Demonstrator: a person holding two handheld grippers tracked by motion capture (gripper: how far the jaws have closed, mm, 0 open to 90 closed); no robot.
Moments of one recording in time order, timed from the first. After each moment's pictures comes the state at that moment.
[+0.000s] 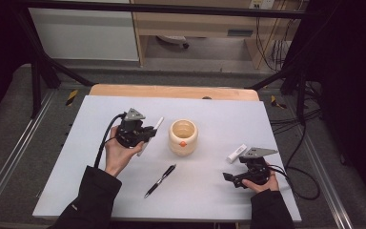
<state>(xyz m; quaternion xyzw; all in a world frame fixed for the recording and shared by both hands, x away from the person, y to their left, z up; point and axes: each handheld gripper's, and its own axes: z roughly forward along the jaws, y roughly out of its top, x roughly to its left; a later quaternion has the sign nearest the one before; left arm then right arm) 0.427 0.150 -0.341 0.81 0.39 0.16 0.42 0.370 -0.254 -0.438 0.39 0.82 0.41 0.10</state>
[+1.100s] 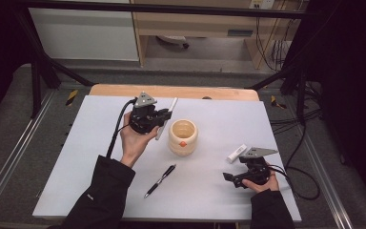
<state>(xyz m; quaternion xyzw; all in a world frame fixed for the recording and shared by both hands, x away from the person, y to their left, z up) 0.444 0.113 -0.307 0.76 0.37 0.18 0.50 0.370 -0.254 -0.438 0.39 0.82 0.41 0.10</state>
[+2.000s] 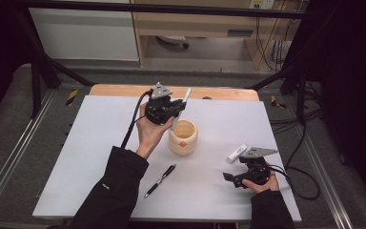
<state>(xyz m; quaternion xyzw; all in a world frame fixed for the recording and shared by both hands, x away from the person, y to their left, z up) 0.469 0.073 -0.301 0.76 0.35 0.19 0.52 0.370 -0.254 -0.437 0.39 0.82 0.41 0.10</state>
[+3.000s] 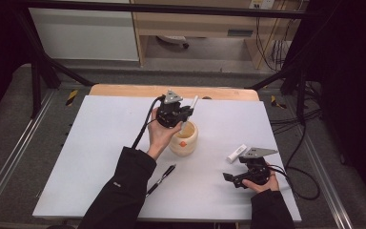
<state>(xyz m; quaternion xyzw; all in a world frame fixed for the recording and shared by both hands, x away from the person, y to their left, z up) 0.489 0.052 -0.343 0.77 0.35 0.17 0.50 0.370 -0.254 -0.438 0.39 0.82 0.41 0.10</state>
